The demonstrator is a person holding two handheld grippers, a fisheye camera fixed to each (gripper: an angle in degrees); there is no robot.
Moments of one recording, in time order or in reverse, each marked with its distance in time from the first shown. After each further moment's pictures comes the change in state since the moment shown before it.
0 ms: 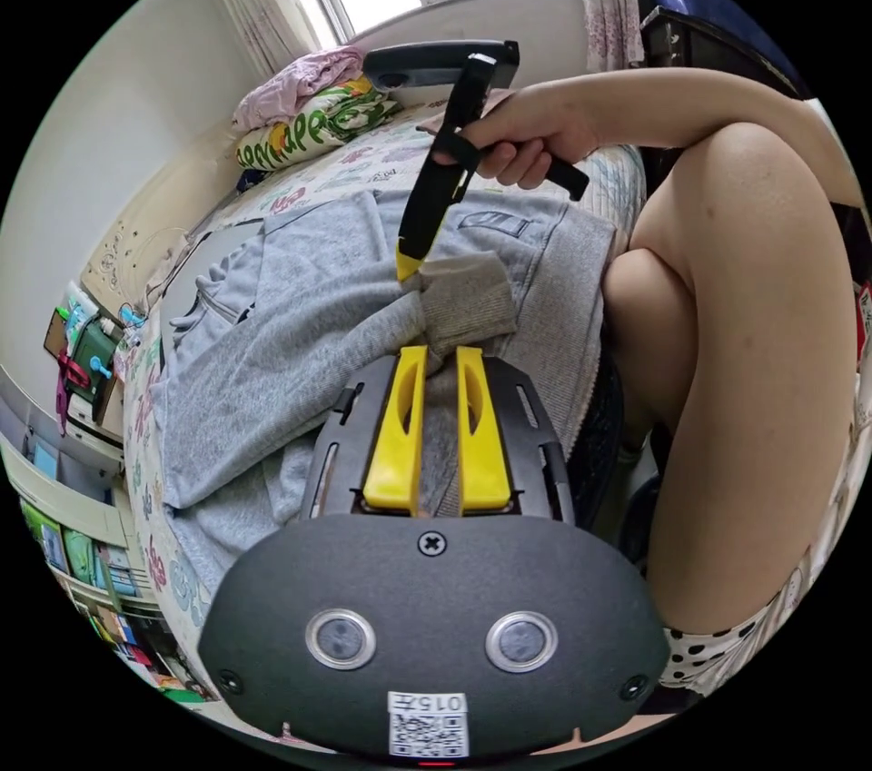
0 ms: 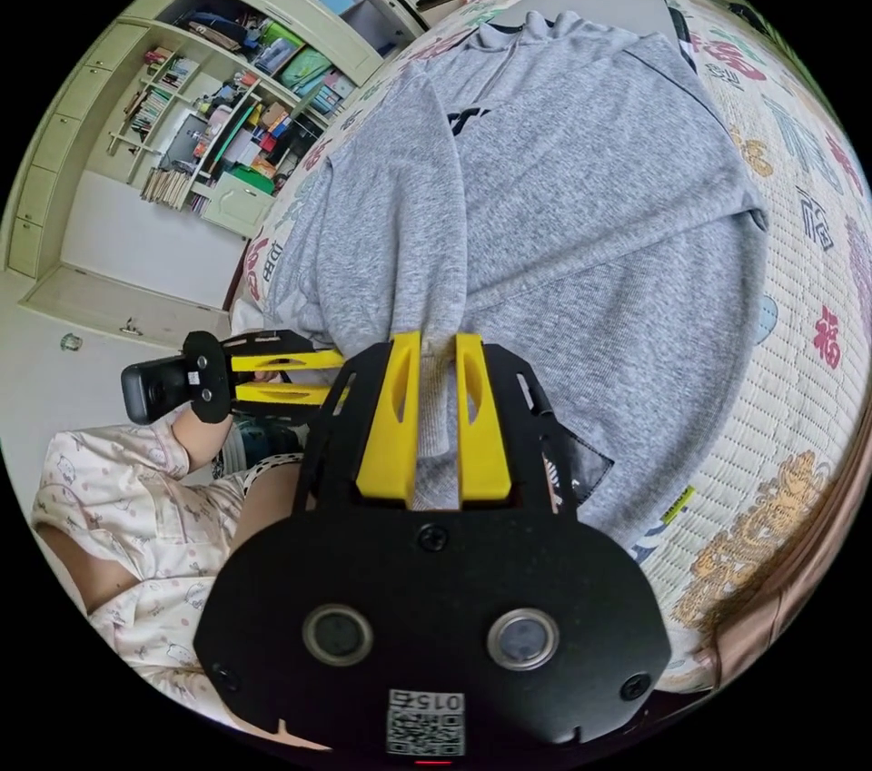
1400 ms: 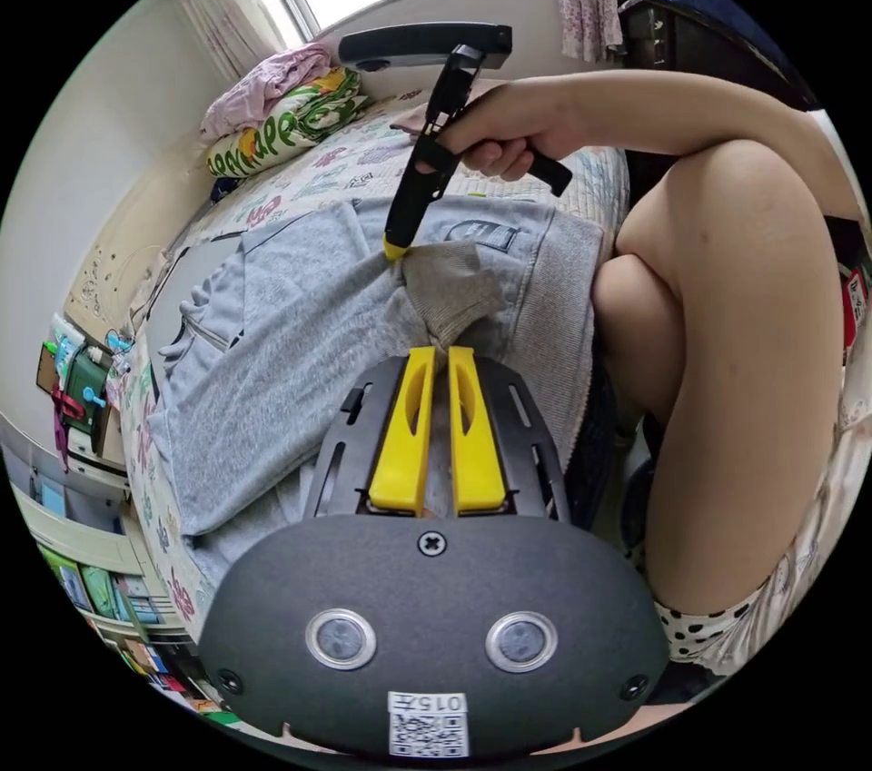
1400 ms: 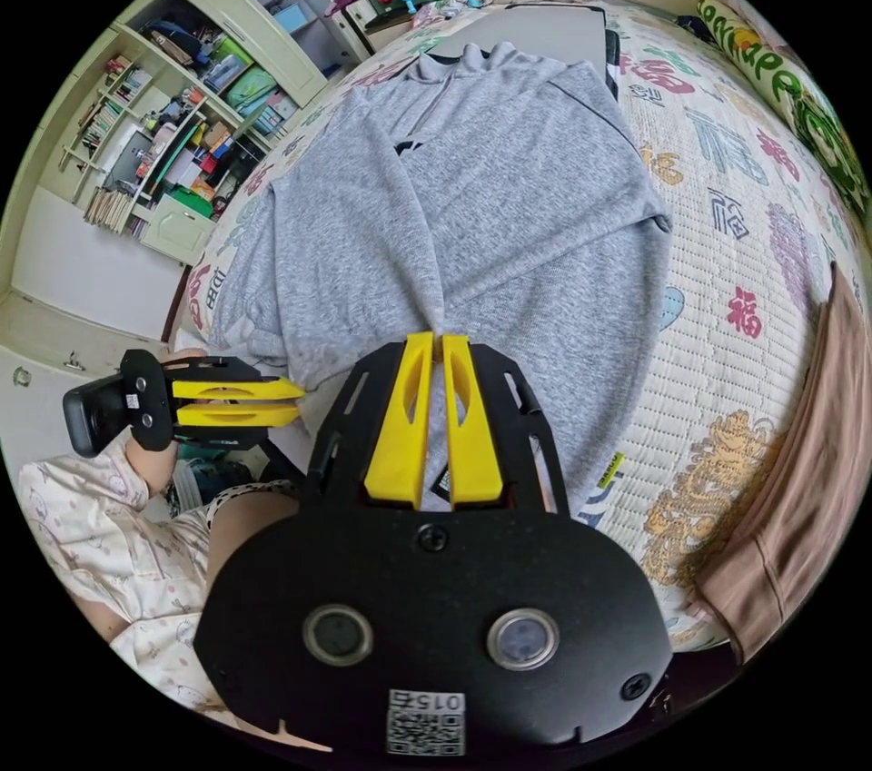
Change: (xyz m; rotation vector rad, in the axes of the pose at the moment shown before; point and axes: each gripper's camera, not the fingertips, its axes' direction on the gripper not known) left arm -0.097 0.014 0.047 -0.050 0.042 0.087; right arm -0.074 0.055 0.081 0.076 0.218 0.078
